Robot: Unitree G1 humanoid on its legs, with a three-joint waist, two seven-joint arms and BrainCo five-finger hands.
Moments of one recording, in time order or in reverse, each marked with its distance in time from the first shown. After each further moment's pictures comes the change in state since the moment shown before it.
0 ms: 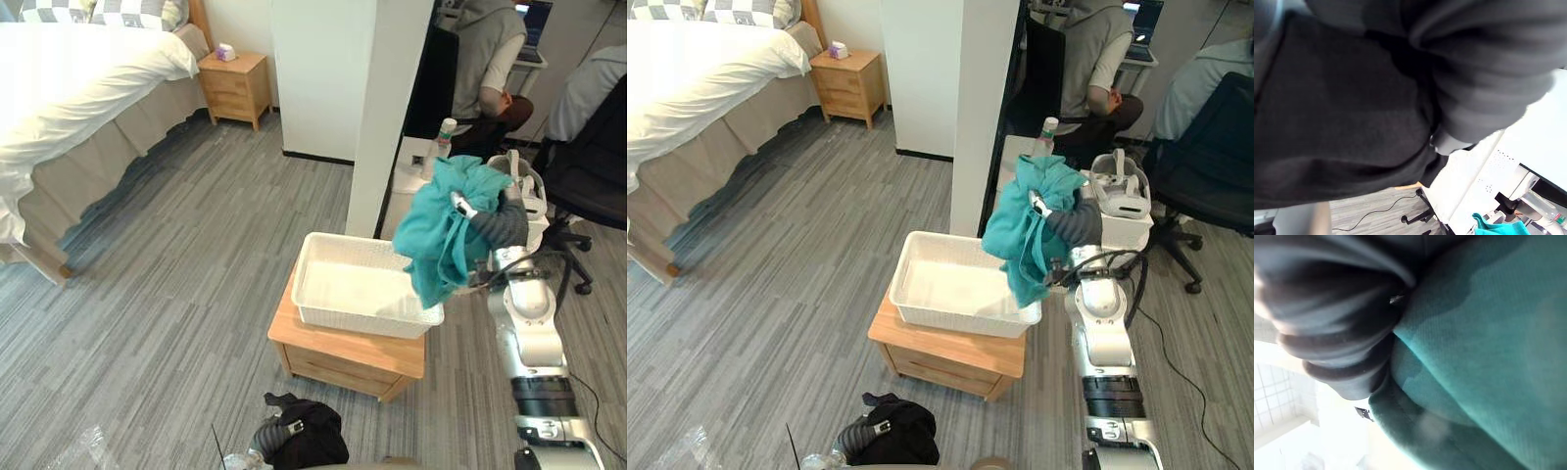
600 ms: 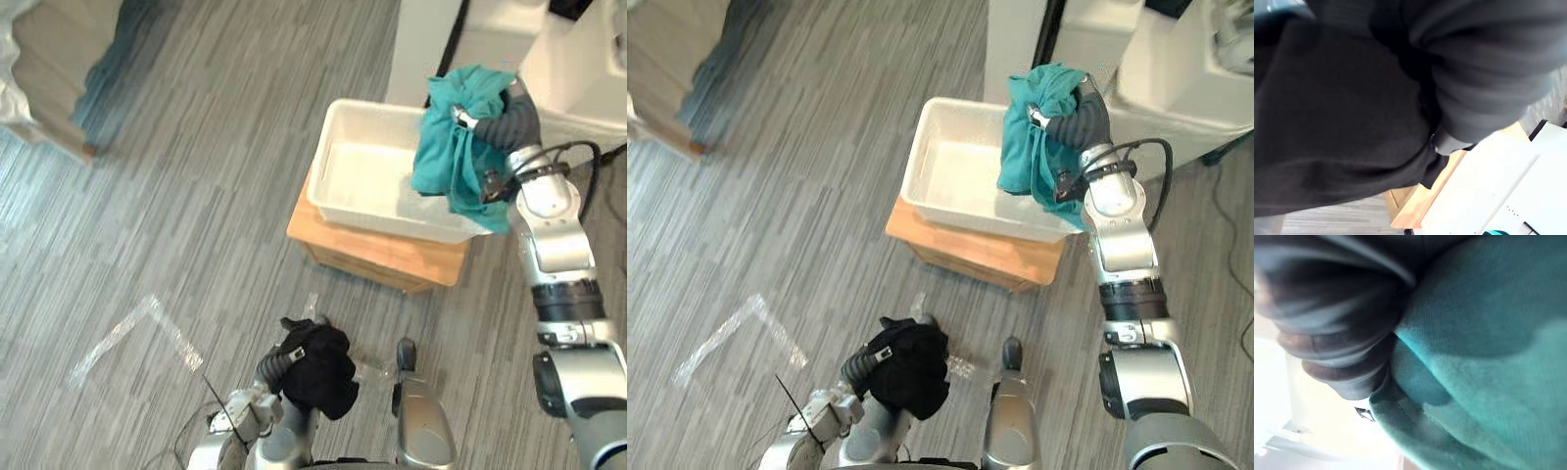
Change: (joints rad) left arm -0.184 -0.021 0.044 -0.220 -0.124 -0.009 0.078; right arm -0.523 -0.192 0.123 0.310 -0.102 0.144 -0.002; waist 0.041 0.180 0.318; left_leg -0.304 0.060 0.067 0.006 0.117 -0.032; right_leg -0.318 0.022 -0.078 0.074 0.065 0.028
